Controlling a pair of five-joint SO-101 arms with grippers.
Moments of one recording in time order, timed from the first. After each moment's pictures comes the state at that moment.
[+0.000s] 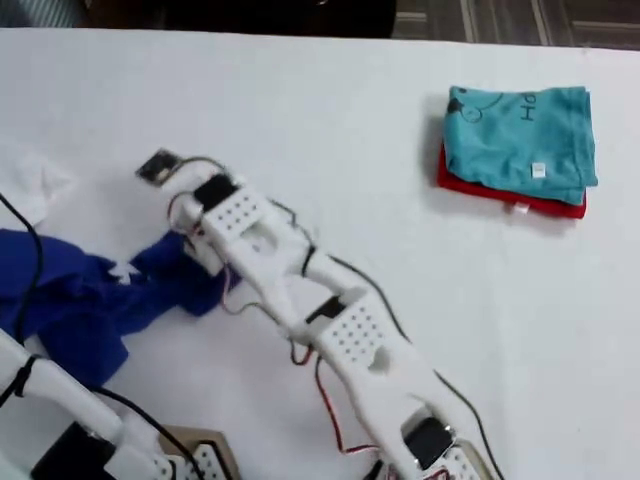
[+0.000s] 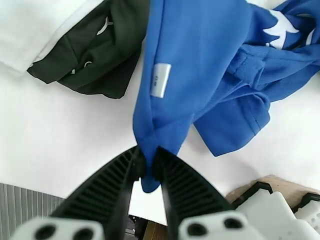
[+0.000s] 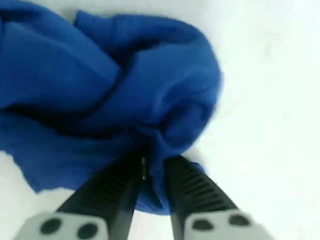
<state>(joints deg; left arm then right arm) -61.1 -23.8 8.0 100.8 -43.5 -45.3 54.2 -52.0 87.2 10.9</state>
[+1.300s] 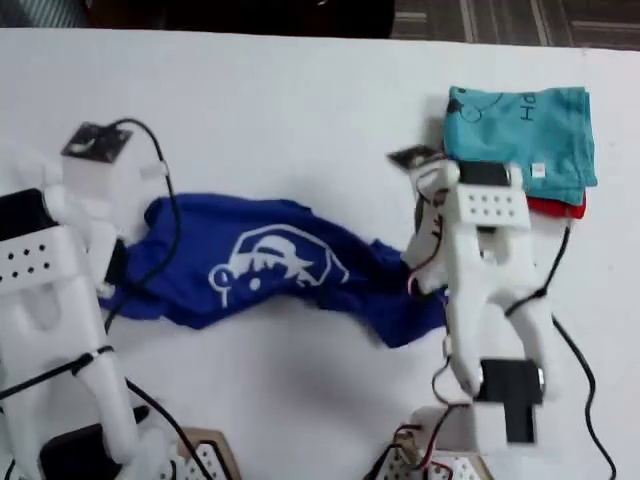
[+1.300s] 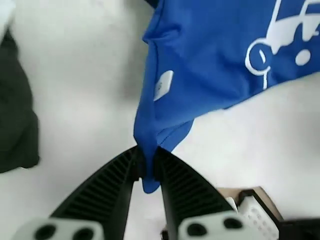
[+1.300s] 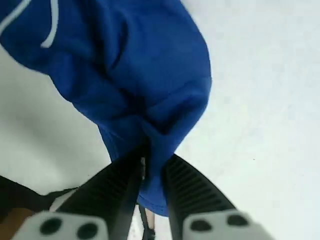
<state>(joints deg) -26.0 -24.9 16.9 100.6 -25.5 -1.8 -5.2 17.2 94.1 31.2</state>
